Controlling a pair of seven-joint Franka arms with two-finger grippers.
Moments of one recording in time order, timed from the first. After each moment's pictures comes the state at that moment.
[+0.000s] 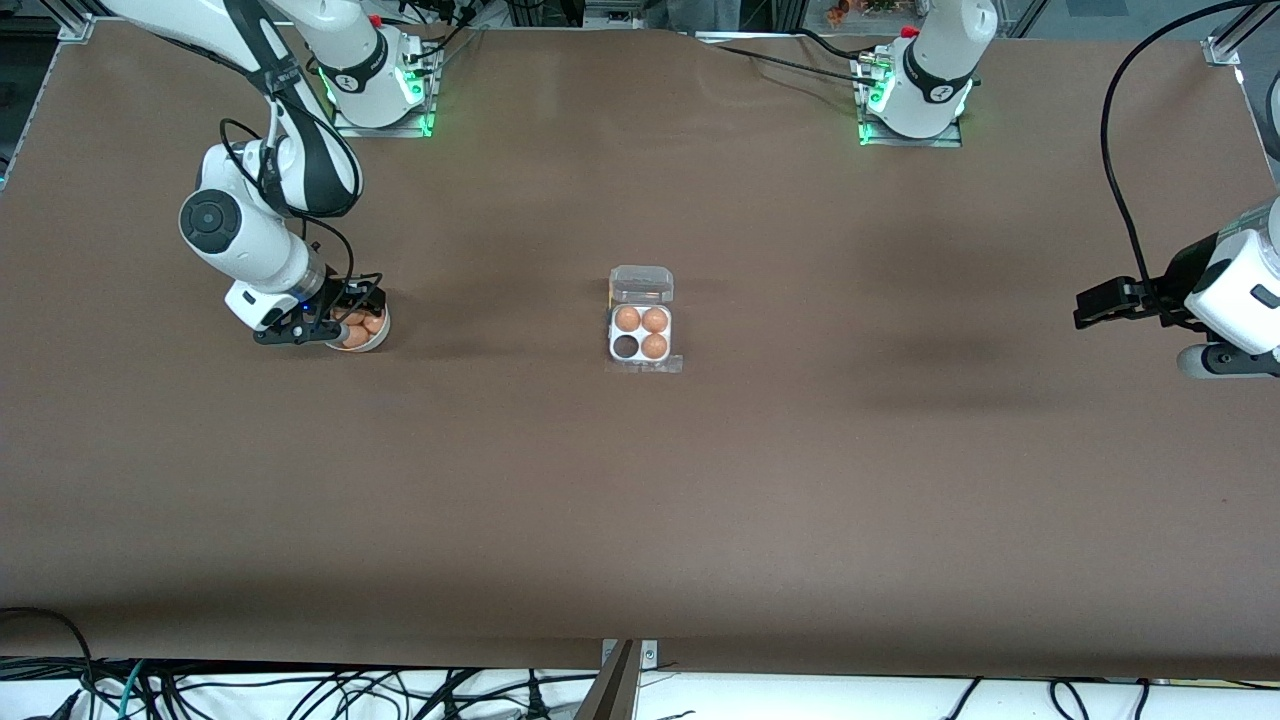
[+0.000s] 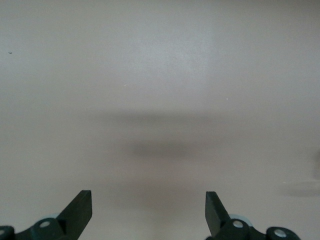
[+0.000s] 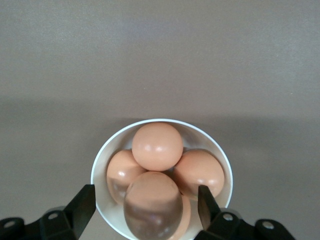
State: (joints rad) left arm 0.00 0.24 0.01 -1.41 0.01 1.54 -0.05; right arm 0.05 0.21 0.05 -2.39 -0.01 2.52 0.02
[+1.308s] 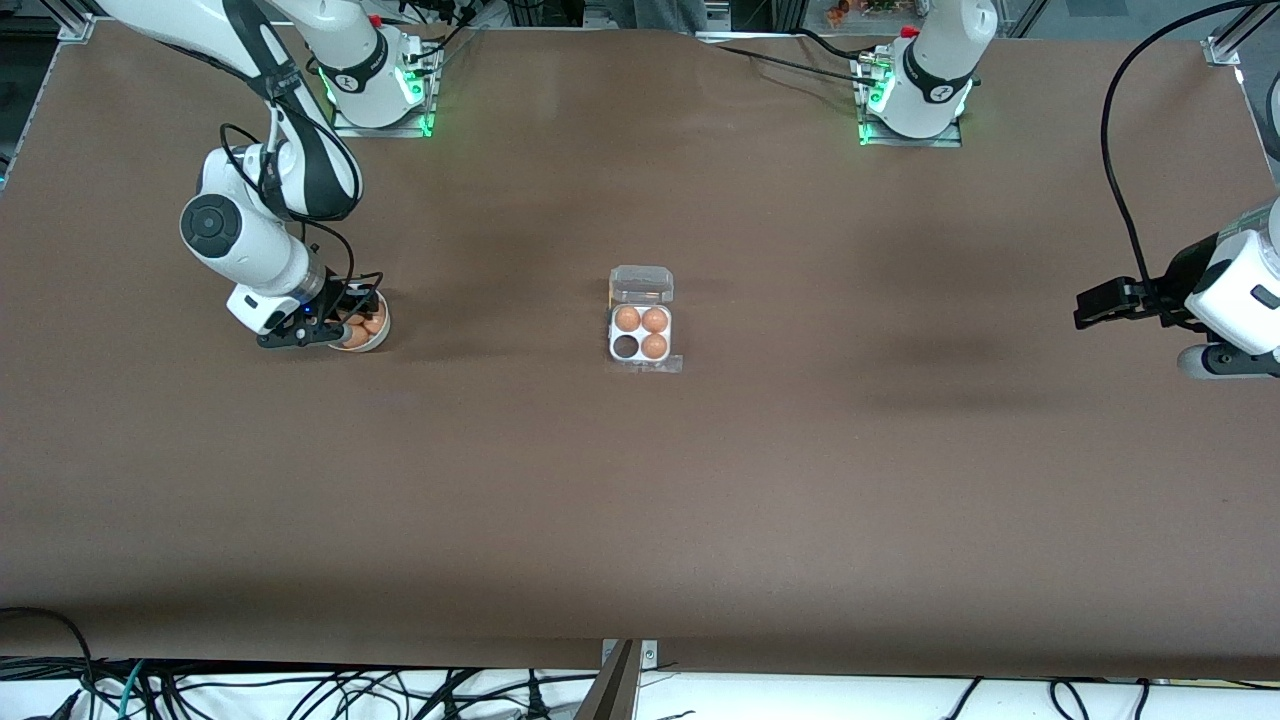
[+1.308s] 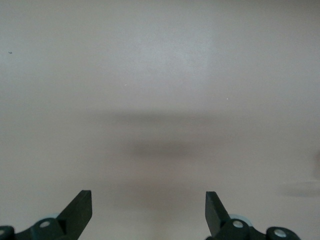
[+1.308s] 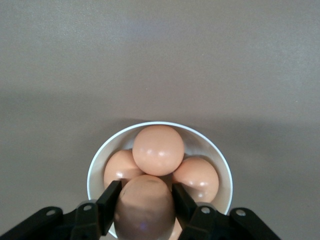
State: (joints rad) left arm 0.00 0.24 0.01 -1.41 0.01 1.54 -0.05; right arm 0.05 0.22 0.05 -2.38 -0.01 2.52 -0.03
